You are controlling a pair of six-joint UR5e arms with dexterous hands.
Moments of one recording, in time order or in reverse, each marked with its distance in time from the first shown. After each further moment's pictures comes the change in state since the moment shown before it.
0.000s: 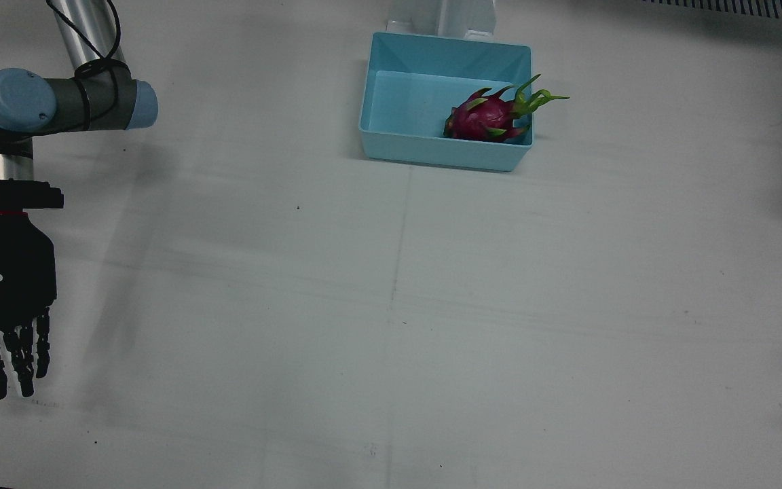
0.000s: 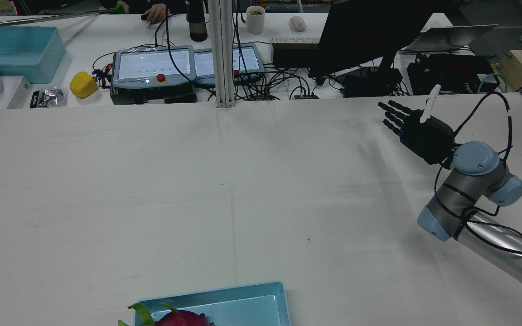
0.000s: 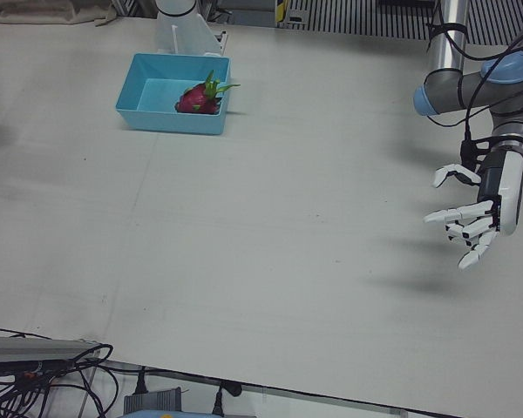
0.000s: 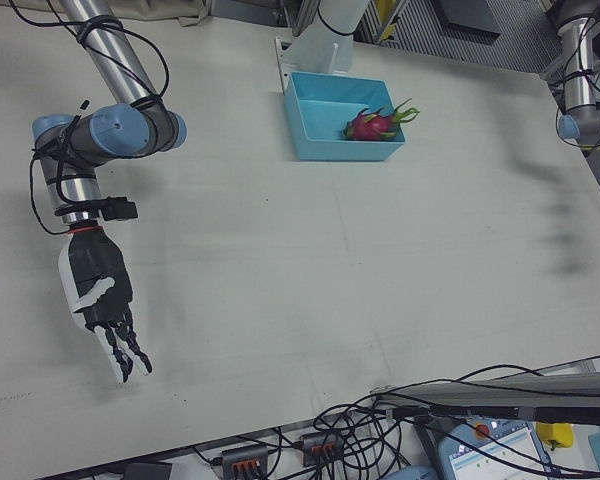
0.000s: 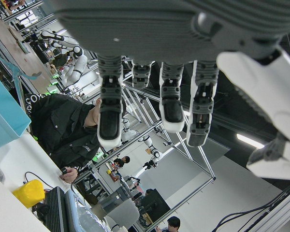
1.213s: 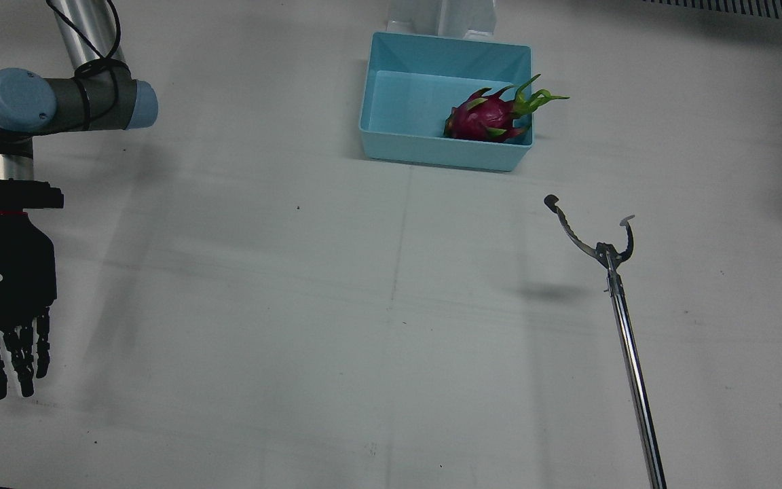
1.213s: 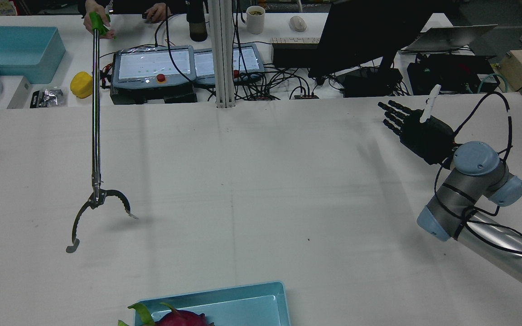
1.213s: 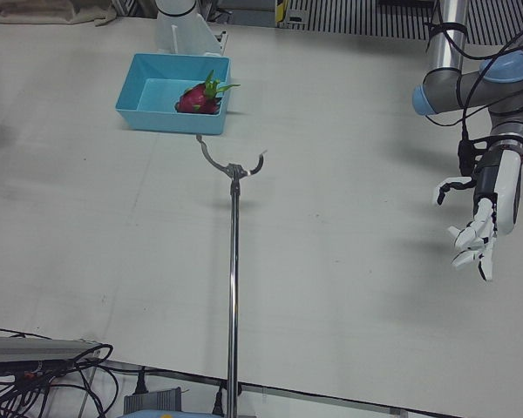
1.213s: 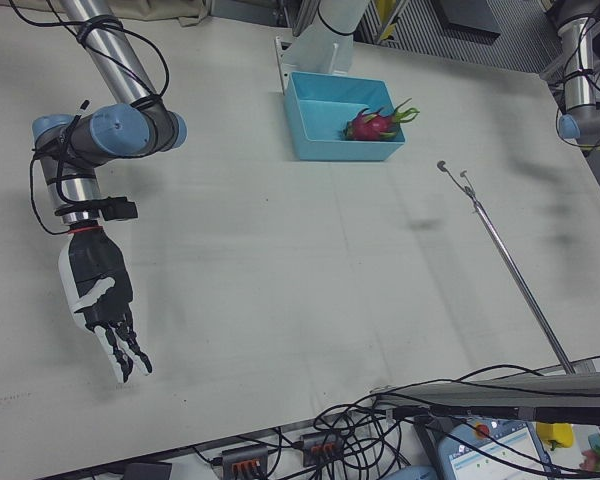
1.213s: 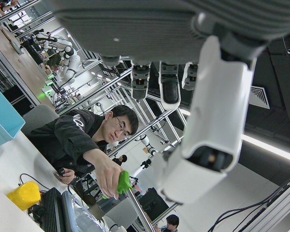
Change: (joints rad) left arm 0.002 -0.002 -0.012 -0.001 0.001 0.024; right arm 0.000 0.000 0.001 0.000 0.000 0.000
